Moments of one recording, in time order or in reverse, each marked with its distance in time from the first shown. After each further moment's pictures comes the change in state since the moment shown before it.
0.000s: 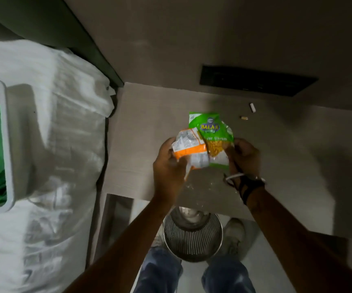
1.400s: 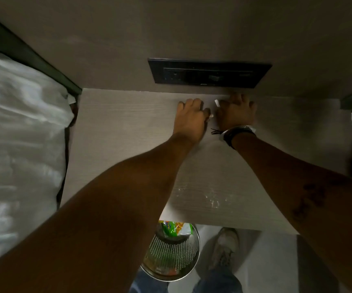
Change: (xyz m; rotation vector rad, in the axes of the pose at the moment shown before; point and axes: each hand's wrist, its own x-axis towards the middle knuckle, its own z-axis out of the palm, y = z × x) left_hand 0.112 0.006 0.186 1.238 -0.357 0.697; right_hand 0.151 0.030 -0.042 -1.077 0.067 -0.322
